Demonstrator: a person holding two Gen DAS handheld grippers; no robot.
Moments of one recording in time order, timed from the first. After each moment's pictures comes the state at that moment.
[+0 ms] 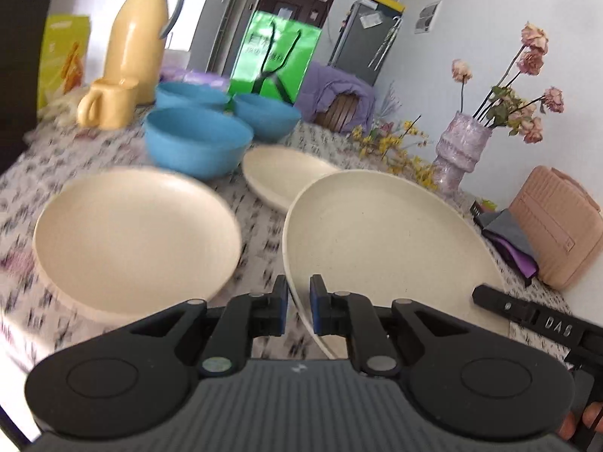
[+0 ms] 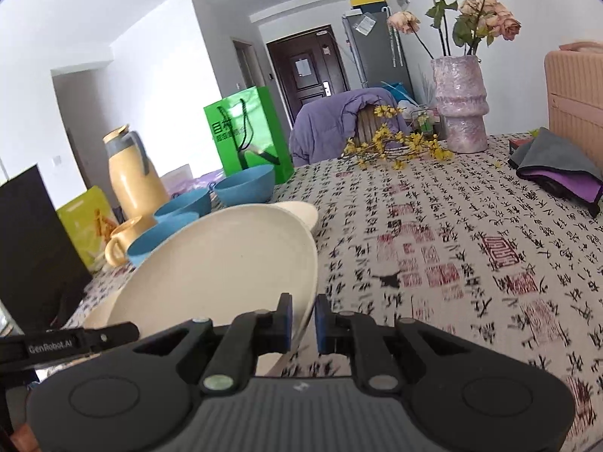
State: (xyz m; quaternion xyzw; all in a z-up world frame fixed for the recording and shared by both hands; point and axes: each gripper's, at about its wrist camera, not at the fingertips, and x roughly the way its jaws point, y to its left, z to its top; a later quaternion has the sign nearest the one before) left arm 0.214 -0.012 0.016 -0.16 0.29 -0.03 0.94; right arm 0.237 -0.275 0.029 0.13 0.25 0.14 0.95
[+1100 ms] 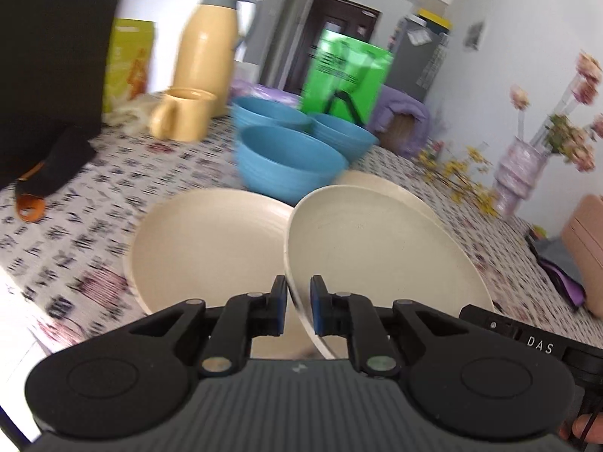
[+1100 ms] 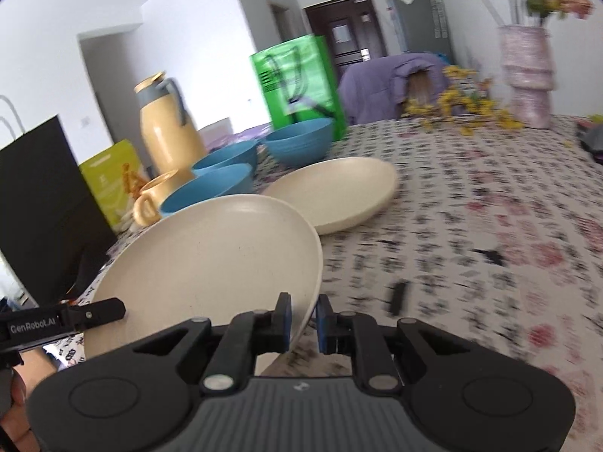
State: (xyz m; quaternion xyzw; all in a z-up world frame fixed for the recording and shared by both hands) left arm 0.218 0.061 0.017 -0.17 0.27 0.06 0.95; right arm 0.286 -0.189 0.009 0.10 0.29 0.21 0.93
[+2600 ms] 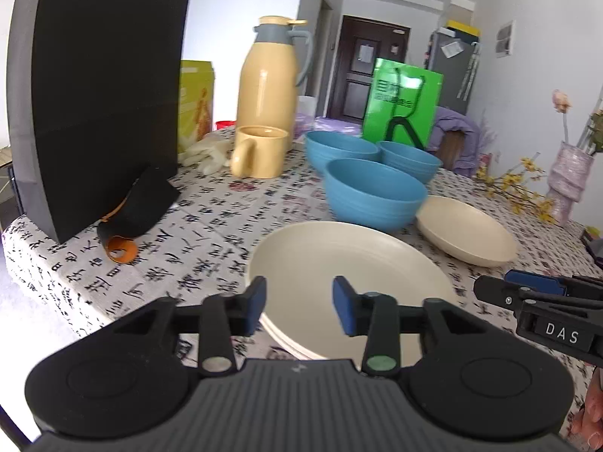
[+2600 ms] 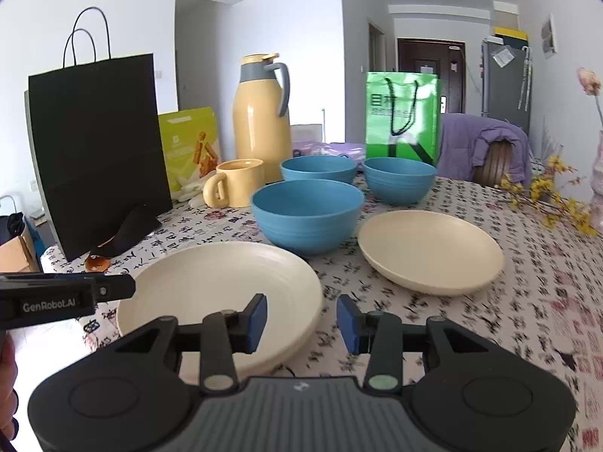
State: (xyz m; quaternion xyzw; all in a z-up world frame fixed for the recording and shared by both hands) left arm 0.189 0.096 0.022 -0.10 0.25 0.13 0.96; right arm 0.267 -0.097 0.033 -0.03 0.23 0.27 0.93
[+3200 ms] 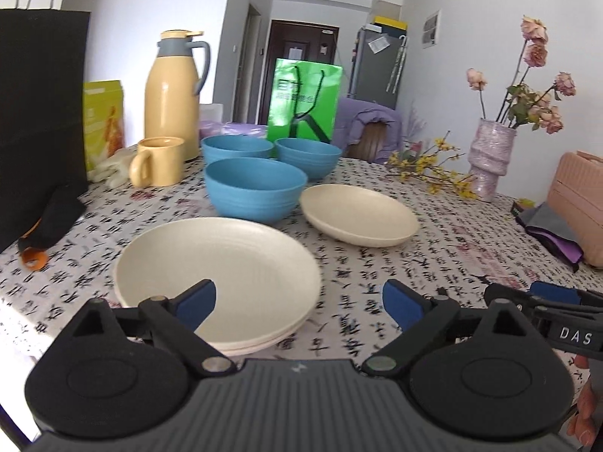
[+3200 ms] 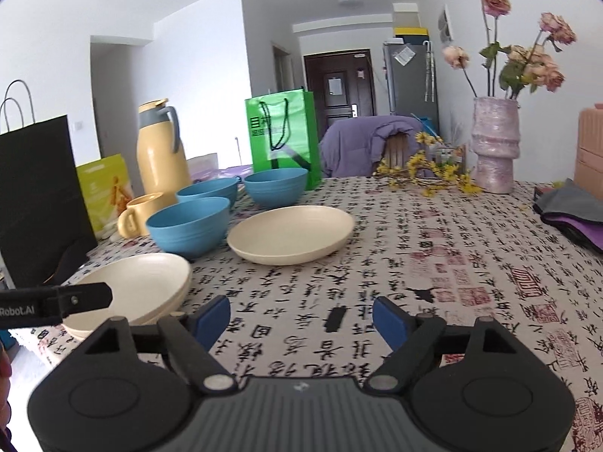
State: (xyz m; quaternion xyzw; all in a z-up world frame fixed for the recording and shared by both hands) left arm 0.190 0.009 0.026 -0.07 0.23 0.02 0.97; right arm 0.227 -0.226 0.019 0.05 0.20 0.15 0.97
